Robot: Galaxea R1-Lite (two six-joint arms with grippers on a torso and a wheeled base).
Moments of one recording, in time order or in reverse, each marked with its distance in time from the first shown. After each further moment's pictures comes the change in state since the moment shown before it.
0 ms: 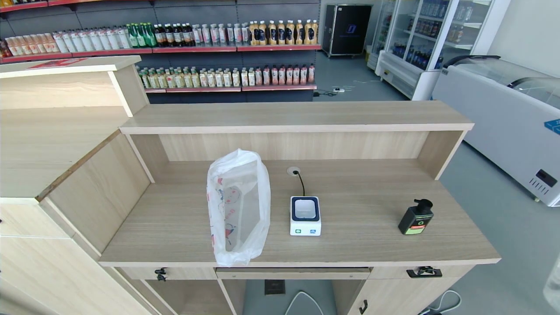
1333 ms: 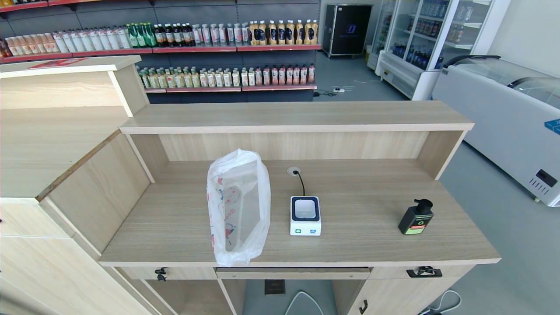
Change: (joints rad) left arm 0.000 0.000 0.000 0.000 0.000 0.001; right arm 0.013 0.011 -0.053 0.060 0.105 -0.061
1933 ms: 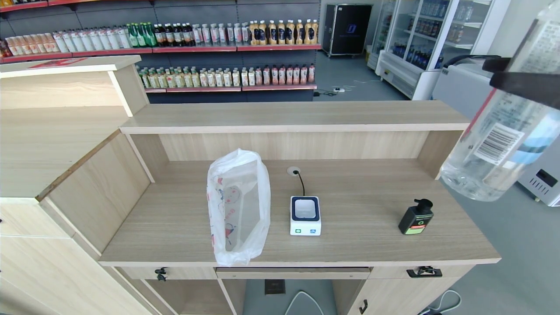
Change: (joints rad) left arm 0.000 0.000 0.000 0.000 0.000 0.000; right arm -0.224 0.092 0.022 -0.013 -0.320 -0.595
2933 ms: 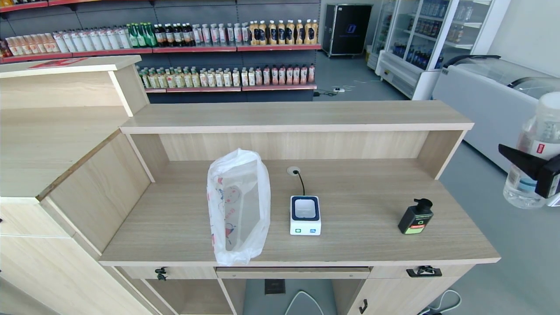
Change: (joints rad) left arm 0.000 0.000 0.000 0.000 0.000 0.000; right arm -0.496 0.108 0.478 -0.538 -0.324 -0.401
